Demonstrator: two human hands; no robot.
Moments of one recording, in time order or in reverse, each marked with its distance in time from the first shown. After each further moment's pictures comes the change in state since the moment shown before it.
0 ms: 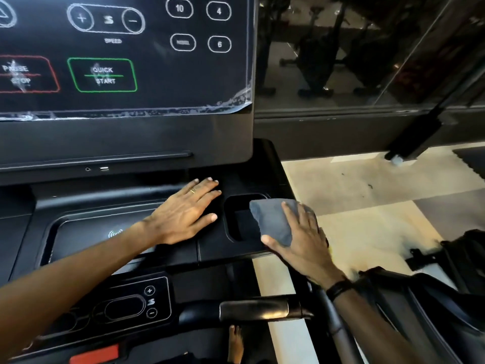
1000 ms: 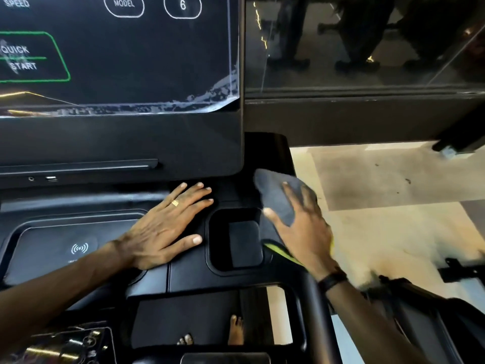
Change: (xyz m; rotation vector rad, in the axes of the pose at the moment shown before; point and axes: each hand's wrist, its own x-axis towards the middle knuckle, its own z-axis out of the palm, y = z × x) left_hand 0.017 -0.011 0.027 -0.124 0.058 0.042; right_hand 0.112 0.022 0.026 0.075 0.286 -0.085
